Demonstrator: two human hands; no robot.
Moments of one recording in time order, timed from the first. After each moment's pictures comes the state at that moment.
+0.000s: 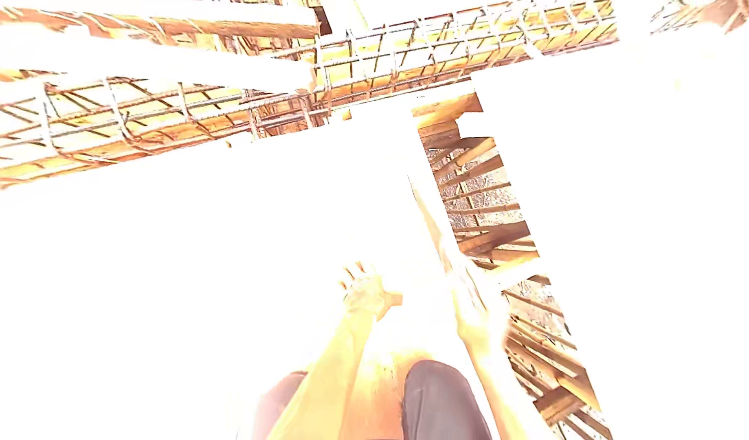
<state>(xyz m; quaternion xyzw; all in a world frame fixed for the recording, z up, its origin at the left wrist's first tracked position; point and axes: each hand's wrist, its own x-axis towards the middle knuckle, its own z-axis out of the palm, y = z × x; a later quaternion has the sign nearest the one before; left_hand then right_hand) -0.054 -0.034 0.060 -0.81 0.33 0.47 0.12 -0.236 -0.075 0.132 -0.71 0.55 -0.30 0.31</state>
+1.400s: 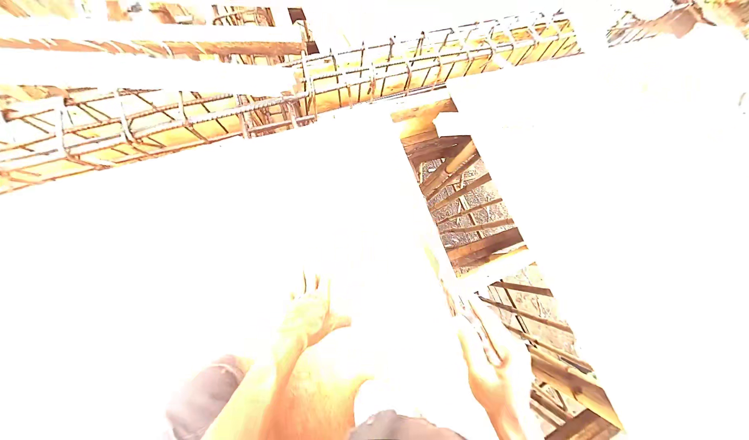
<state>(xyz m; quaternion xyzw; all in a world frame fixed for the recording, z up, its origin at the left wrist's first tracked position) -0.018 0.044 0.064 -0.76 0.47 0.41 0.17 -0.322 -0.021 0.141 -0.72 0.52 -0.31 0.33</state>
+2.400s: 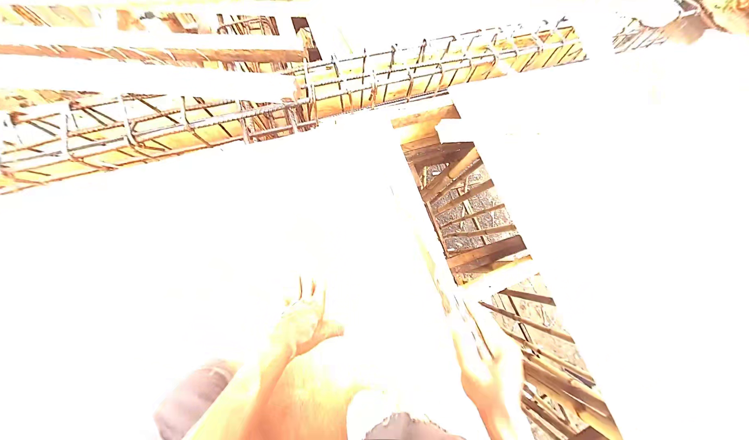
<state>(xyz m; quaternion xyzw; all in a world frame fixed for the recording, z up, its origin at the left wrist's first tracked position) -0.010 0.046 0.063 -0.75 0.47 0.43 0.17 -0.303 -0.037 0.138 -0.72 0.52 -0.32 0.34</state>
